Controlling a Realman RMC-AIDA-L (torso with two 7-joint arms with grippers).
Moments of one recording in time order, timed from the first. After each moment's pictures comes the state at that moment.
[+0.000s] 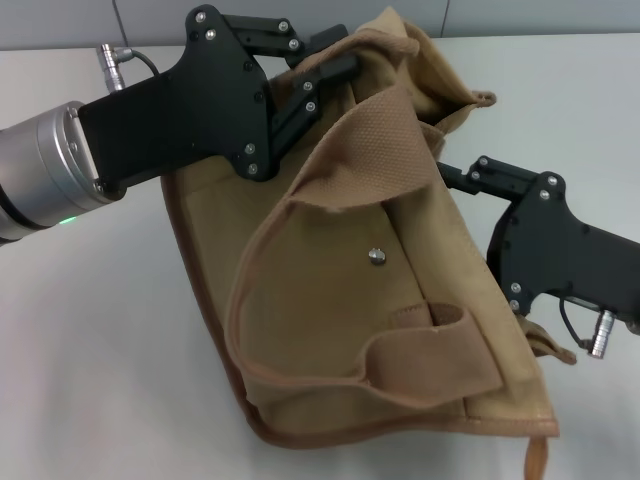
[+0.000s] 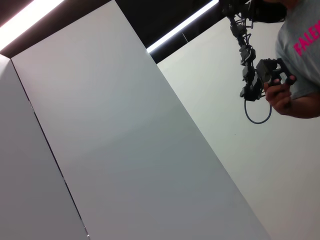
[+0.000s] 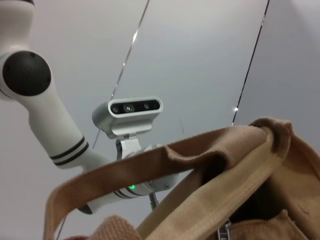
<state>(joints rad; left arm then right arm) -0.64 -2.08 0.85 0.39 1.41 1.86 -0.47 0.38 2.09 -1.04 -0.38 -1.36 -1.78 0.43</state>
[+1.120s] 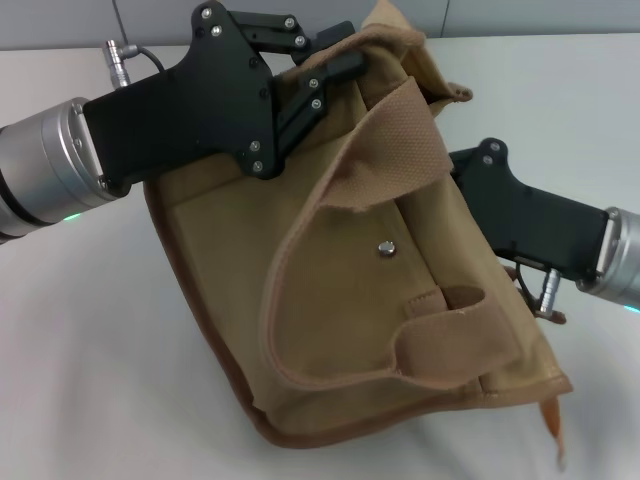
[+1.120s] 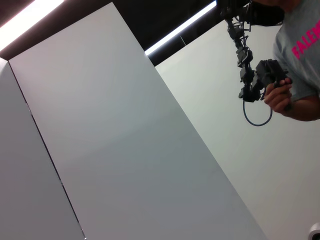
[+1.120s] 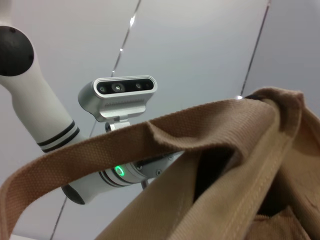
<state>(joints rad) -0.66 -2.08 0.85 0.38 1.41 1.87 -0.47 0.49 2.09 -1.05 -0.31 -1.34 -1.67 0.43</state>
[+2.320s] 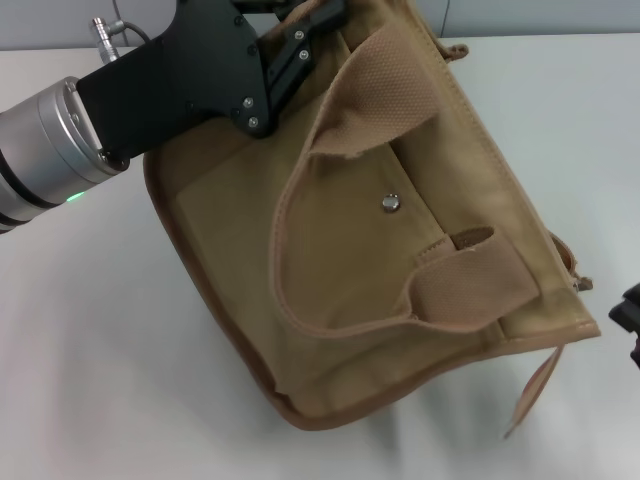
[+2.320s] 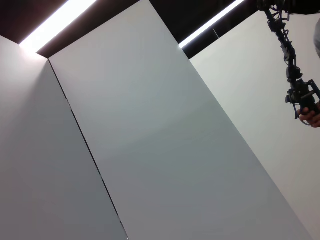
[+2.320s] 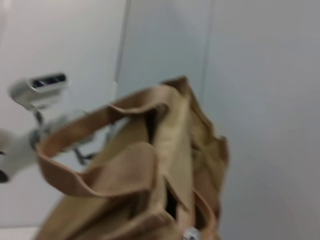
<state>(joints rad) -0.66 -2.08 0.85 0.35 1.33 1.81 -0.46 0.01 2.06 -0.77 -0.35 -1.43 -1.88 0.45</state>
